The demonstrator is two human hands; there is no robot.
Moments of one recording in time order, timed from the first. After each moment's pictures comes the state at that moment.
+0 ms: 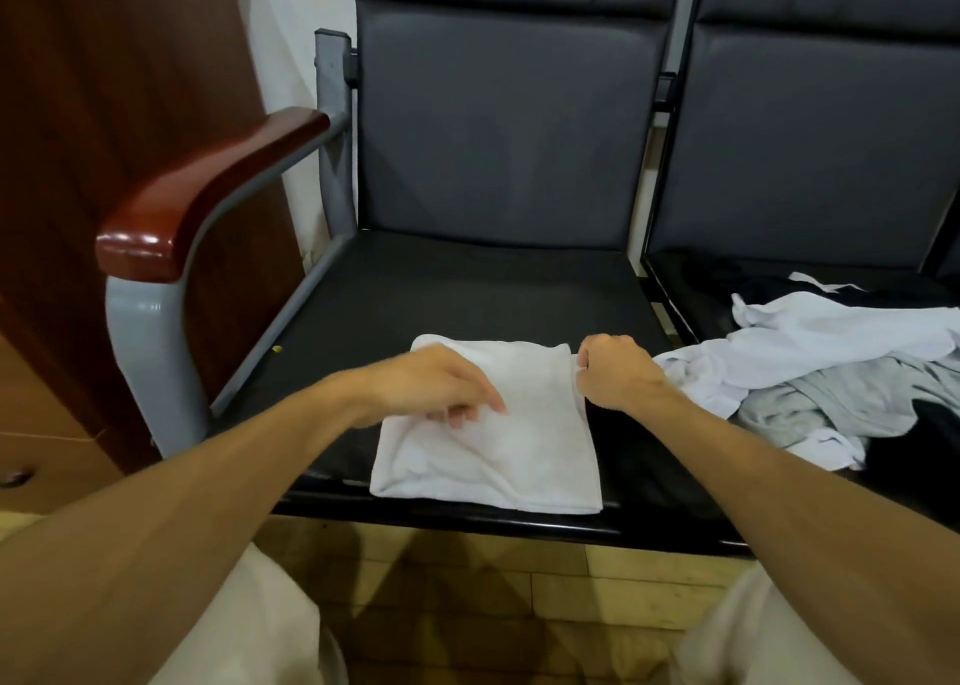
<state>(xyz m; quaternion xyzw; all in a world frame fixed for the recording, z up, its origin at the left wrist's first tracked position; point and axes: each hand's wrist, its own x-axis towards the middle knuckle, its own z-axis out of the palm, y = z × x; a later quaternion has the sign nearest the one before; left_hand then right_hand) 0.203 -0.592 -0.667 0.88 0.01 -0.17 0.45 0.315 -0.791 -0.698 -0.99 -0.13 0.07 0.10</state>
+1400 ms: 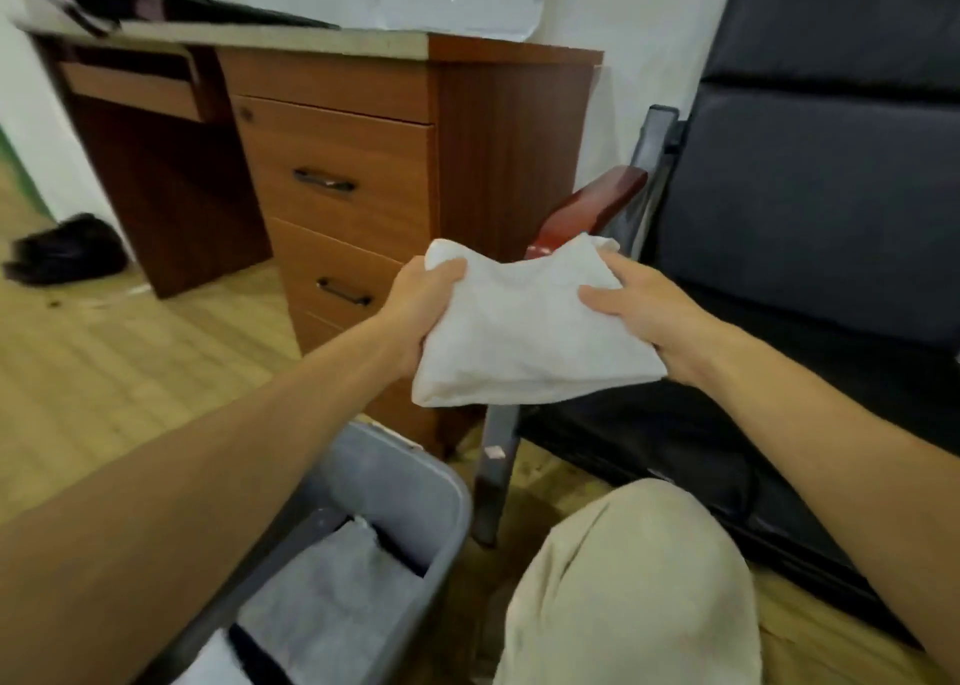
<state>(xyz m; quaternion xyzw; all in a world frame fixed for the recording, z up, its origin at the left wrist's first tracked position) -0.004 -0.424 -0.591 0.61 0.37 0.28 0.65 0.139 -0.576 -0.575 -0.71 -0.35 0.28 0.54</state>
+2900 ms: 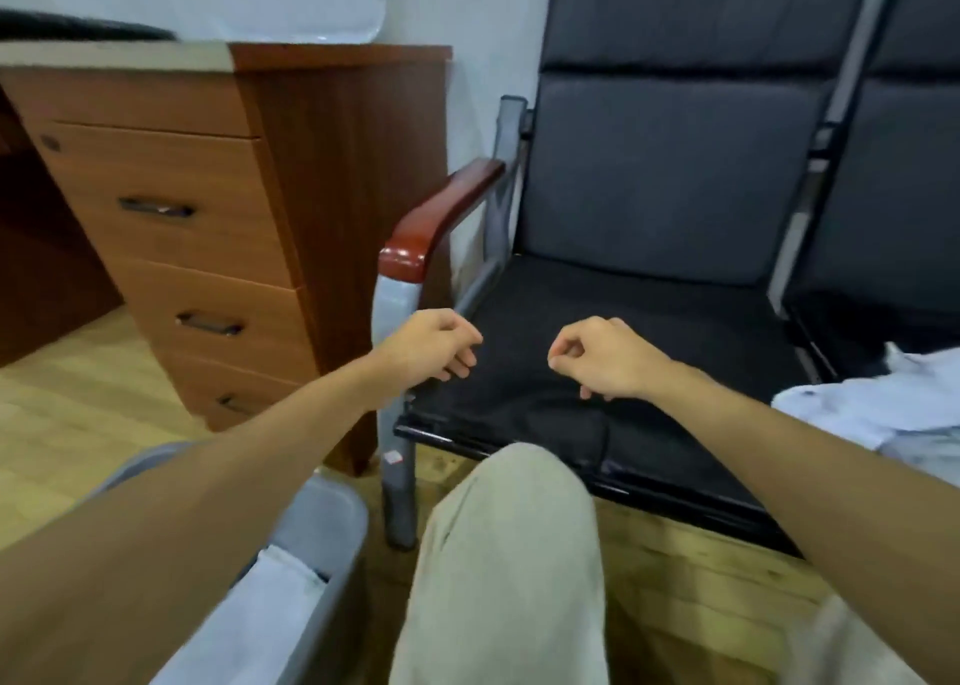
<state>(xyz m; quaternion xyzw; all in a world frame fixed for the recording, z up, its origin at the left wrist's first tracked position) 0.072 -0.500 -0.621 0.84 0.22 0.08 0.50 0.194 -0.678 -0.618 -0.89 -0.38 0.14 0.21</state>
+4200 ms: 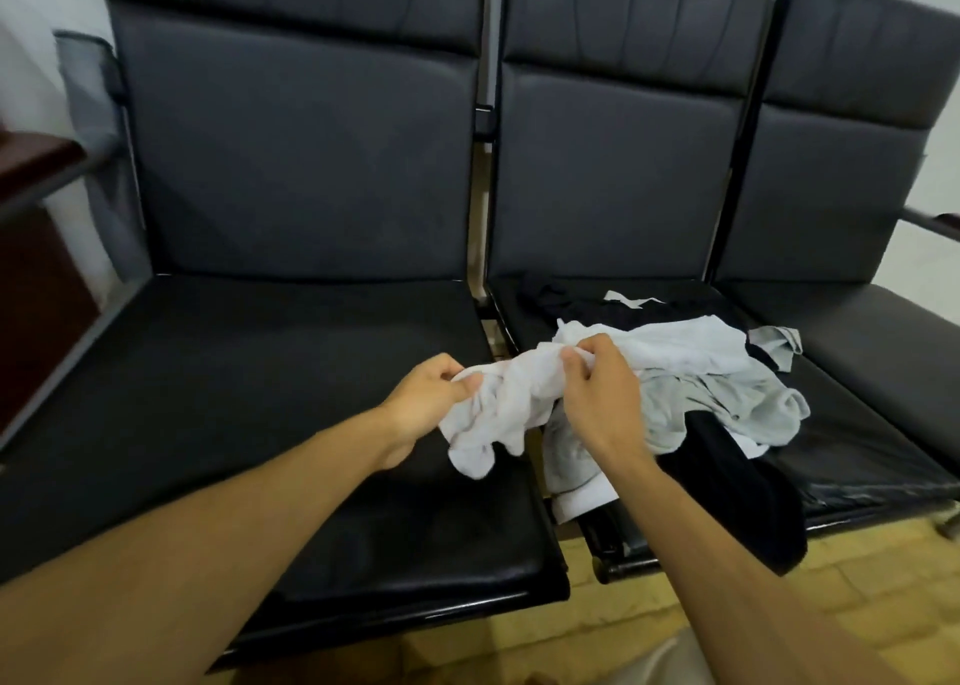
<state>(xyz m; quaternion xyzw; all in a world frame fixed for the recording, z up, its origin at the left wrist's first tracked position) 0.311 -0.738 -0.672 0.78 0.02 -0.10 0.62 0.317 -0.924 -0.659 -0.89 0.01 -0.19 0.41</state>
